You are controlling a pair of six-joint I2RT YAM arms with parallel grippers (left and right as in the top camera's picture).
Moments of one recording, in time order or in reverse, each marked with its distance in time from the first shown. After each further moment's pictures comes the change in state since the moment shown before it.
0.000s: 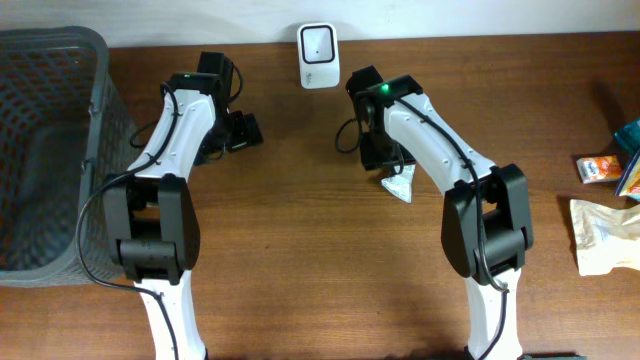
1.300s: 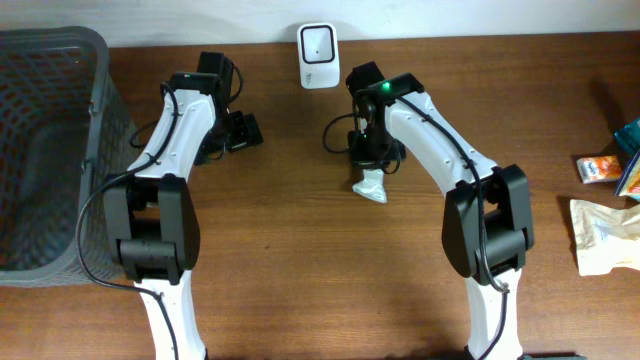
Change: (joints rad) left arm 0.000 0.000 0.000 0.000 0.000 0.000; right arm -0.007 -0.003 0.023 0.019 -0.303 -0.037
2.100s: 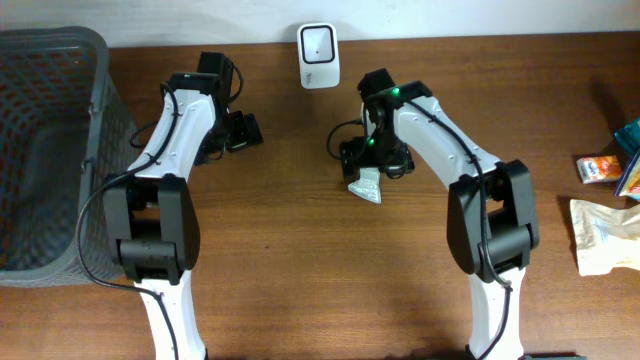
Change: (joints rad) left arm 0.000 0.000 0.000 0.000 0.000 0.000; right arm -0.030 0.001 -0.107 0.095 -0.070 -0.072
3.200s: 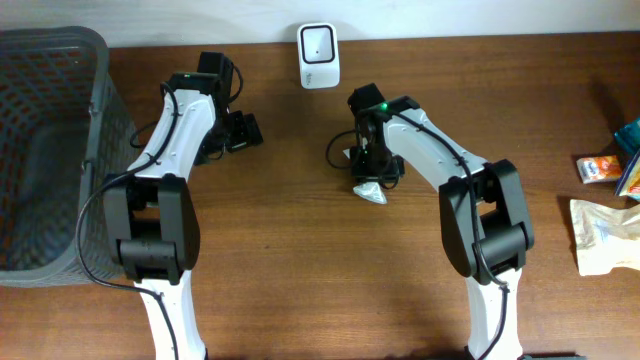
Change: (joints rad) left arm 0.000 0.000 0.000 0.000 0.000 0.000; right arm 0.032 0.000 -0.072 0.076 0.094 0.126
